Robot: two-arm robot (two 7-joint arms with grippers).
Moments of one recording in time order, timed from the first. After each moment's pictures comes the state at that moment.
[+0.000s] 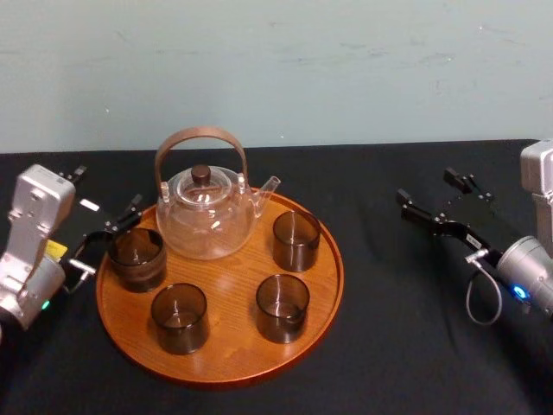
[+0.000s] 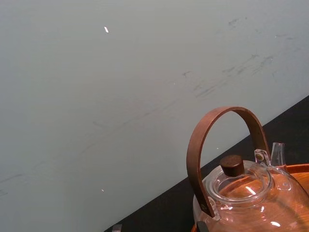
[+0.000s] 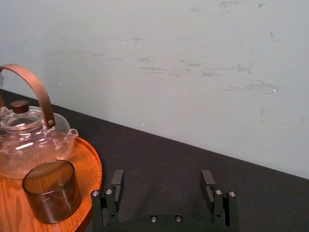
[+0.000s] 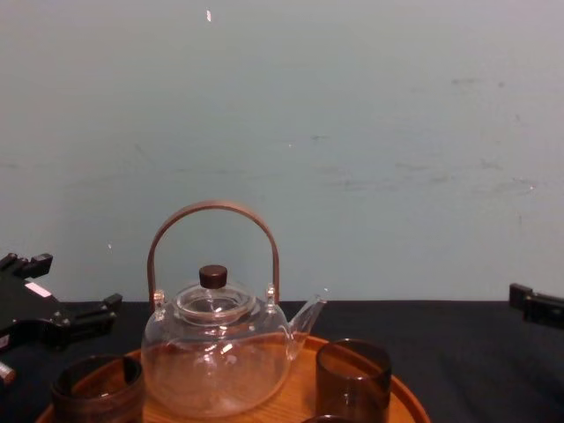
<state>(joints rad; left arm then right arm) -0.20 0.60 0.45 -1.41 -0.25 -0.12 0.03 0.14 0.47 -0.25 -1.45 0.41 -0.02 0.29</state>
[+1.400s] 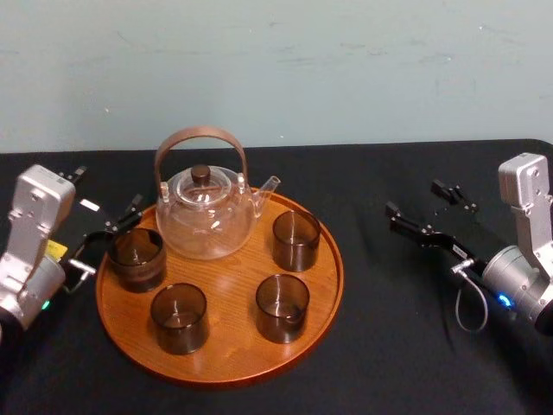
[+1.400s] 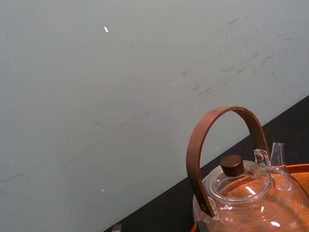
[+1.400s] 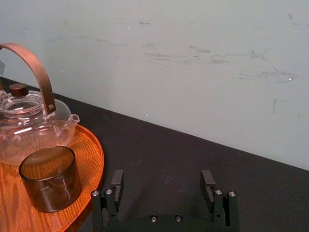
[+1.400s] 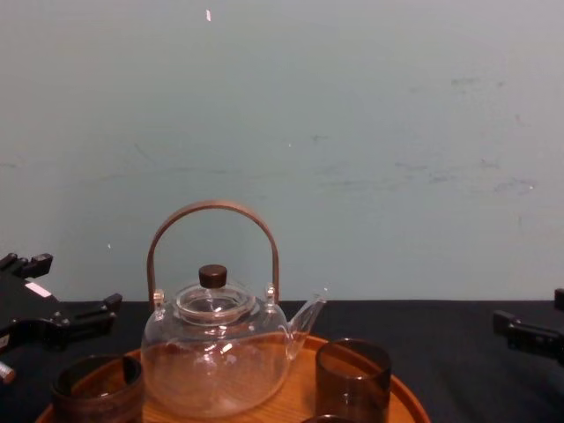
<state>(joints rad) -0.20 0.60 0.45 -1.41 -0.25 -0.12 0.03 0.17 0.42 -0.26 -1.36 0.35 -0.06 0.32</state>
